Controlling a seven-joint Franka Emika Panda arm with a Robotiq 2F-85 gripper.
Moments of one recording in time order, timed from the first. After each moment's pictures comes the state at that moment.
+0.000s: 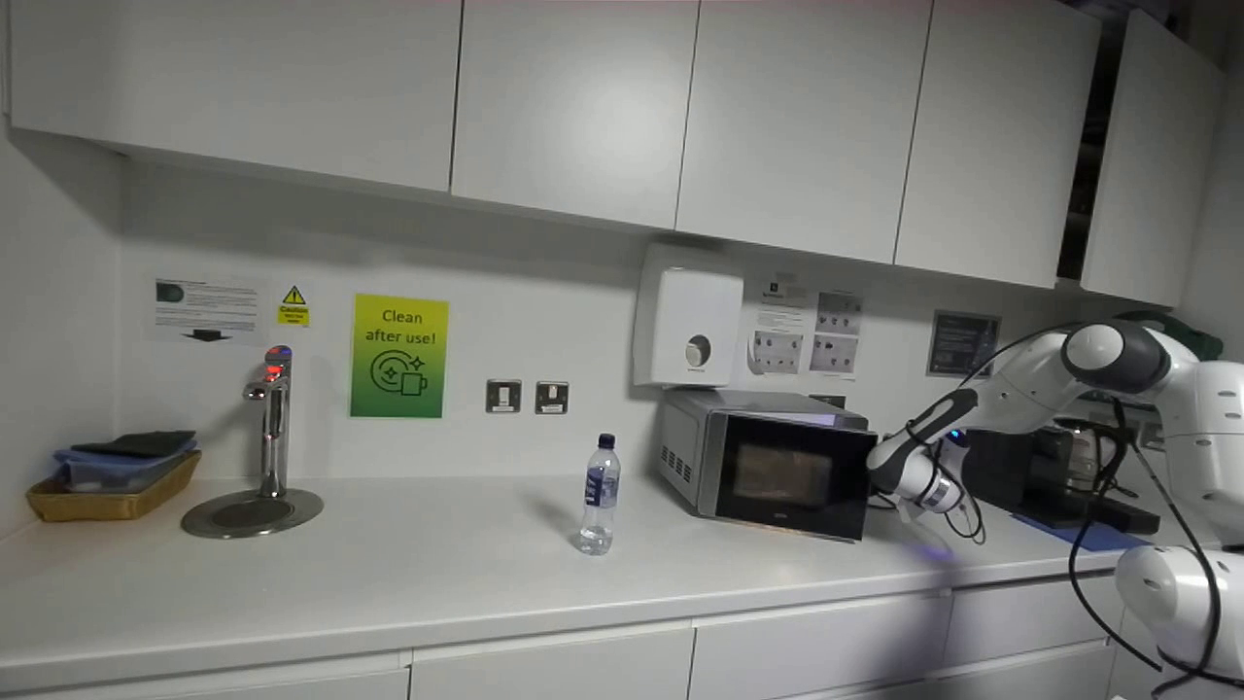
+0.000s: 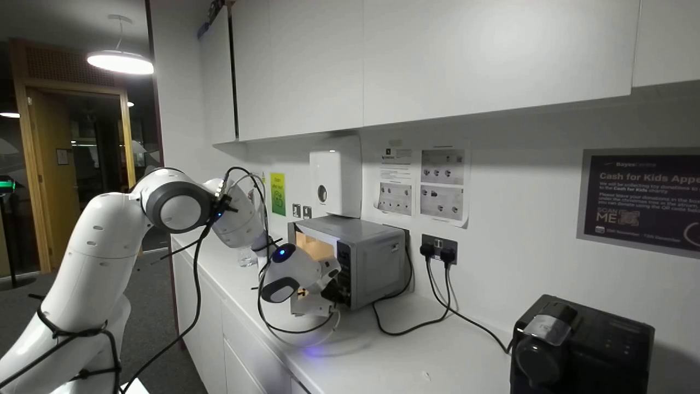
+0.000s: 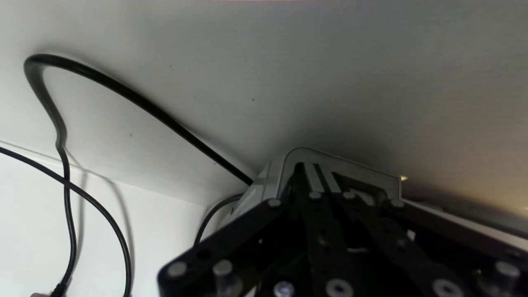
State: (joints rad) arm 2.42 -0.39 -2.60 -2.30 0.38 3.45 -0.86
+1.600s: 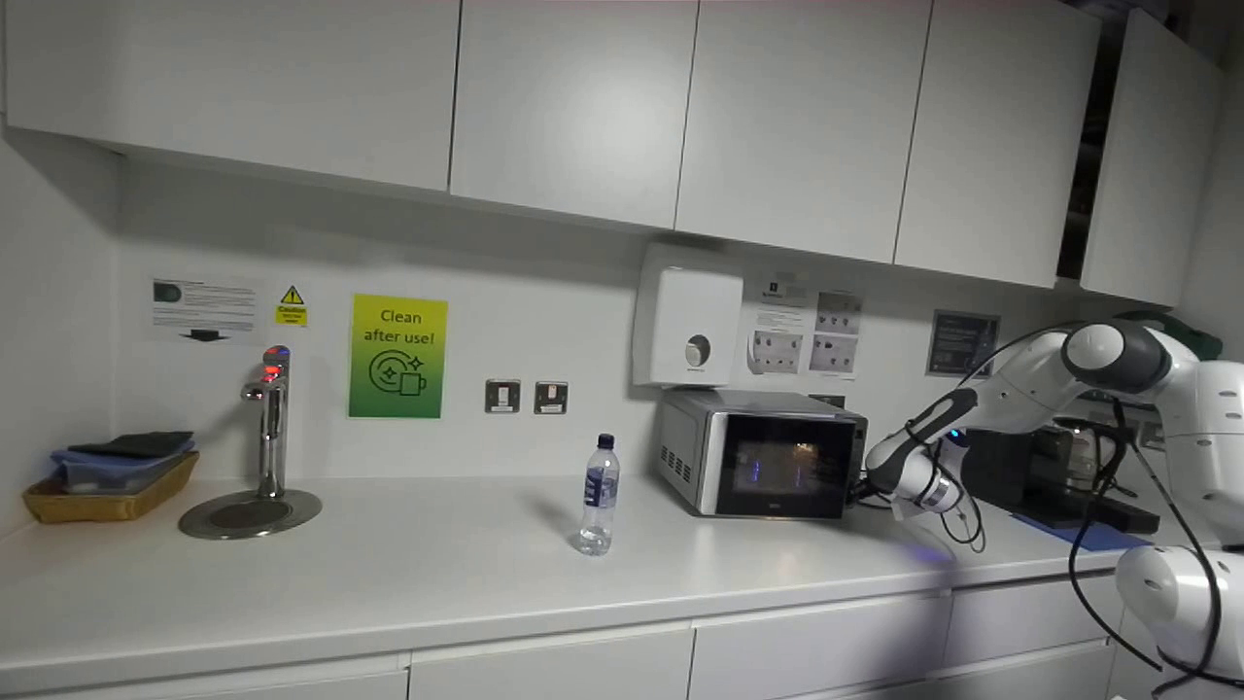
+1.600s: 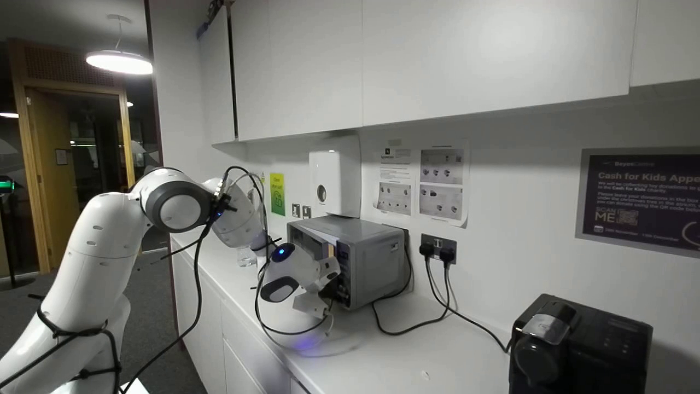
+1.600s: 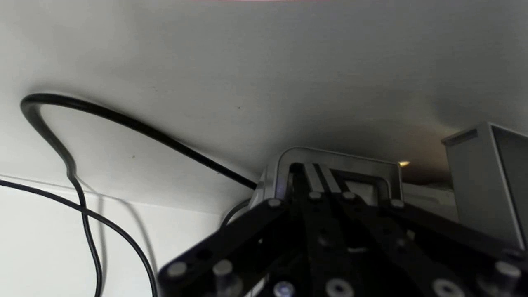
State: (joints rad) arm 2.43 -0.39 -2.59 -2.30 0.38 3.45 -0.70
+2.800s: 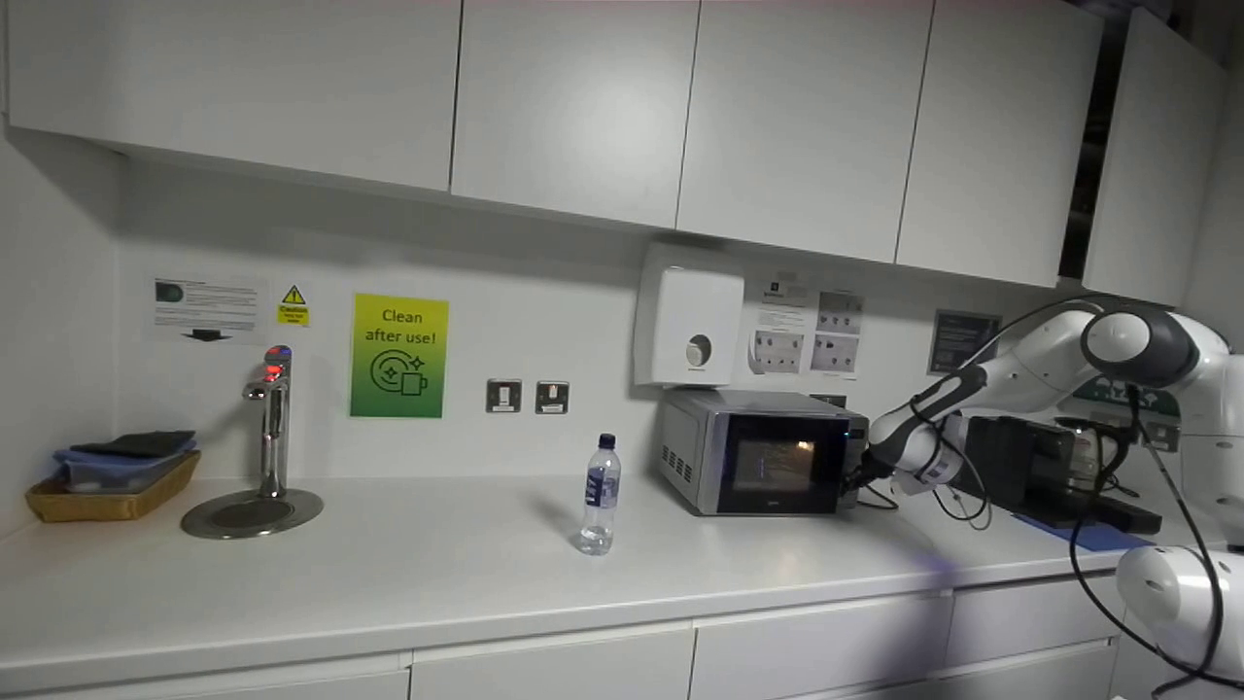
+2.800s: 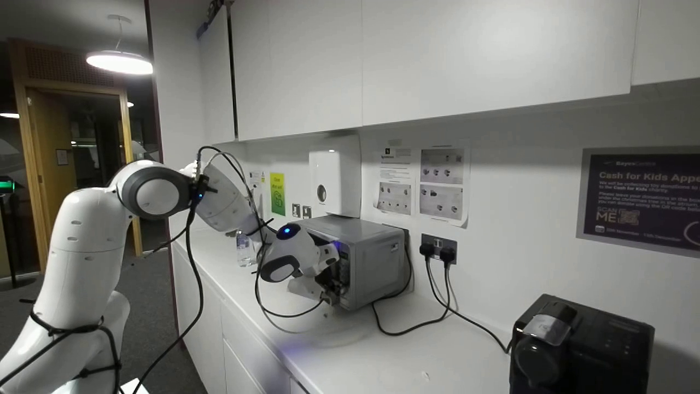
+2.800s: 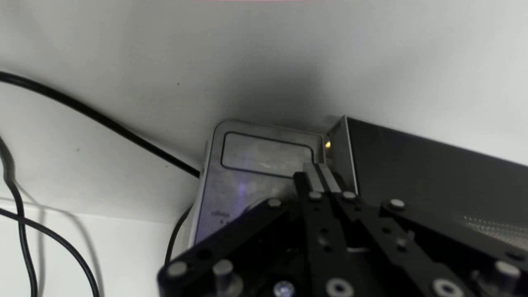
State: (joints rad) arm 2.44 -0.24 -2.60 -2.29 0.37 3.14 -0.65
